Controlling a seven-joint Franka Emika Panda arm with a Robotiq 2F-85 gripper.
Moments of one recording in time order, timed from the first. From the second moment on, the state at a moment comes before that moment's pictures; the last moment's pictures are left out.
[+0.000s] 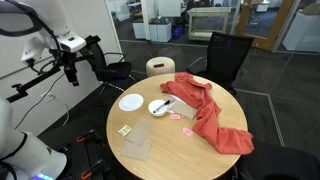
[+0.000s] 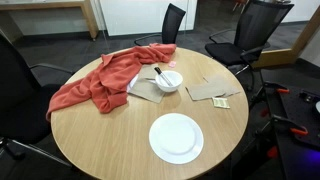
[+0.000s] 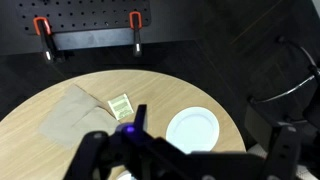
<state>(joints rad) 0.11 -0.84 0.05 -2.64 0.27 1.73 0.16</state>
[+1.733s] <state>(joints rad) -0.03 -0.43 0.04 -2.60 0.12 2.32 0.16</state>
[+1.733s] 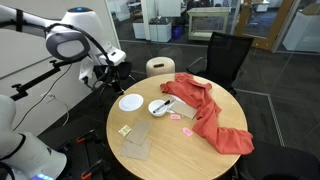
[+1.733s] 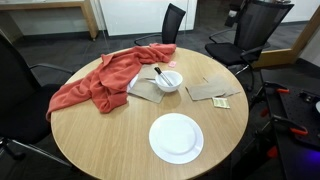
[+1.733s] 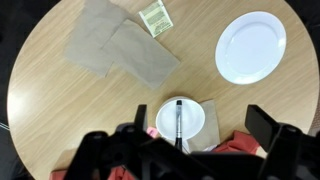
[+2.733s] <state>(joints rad) -0.03 0.01 0.04 -2.38 0.04 2.49 0.16</state>
